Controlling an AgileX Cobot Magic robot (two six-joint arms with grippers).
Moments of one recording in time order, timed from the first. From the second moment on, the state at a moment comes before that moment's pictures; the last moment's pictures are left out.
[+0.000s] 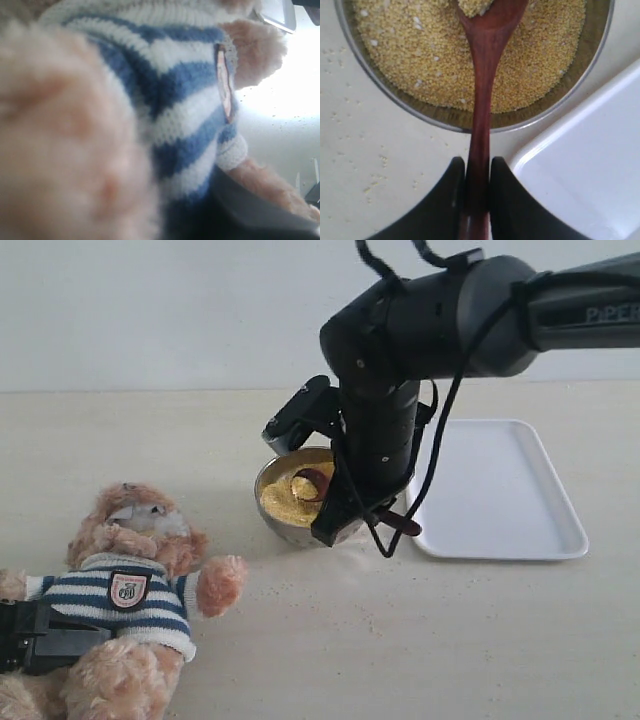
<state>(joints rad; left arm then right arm) 0.23 1.52 -0.30 -1.43 0.86 1.48 0.73 1.98 -1.48 -0.22 0.95 -0.13</state>
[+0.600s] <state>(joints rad) 0.23 1.52 -0.30 -1.43 0.86 1.48 0.69 1.92 -1.48 -0.11 1.04 -0.26</state>
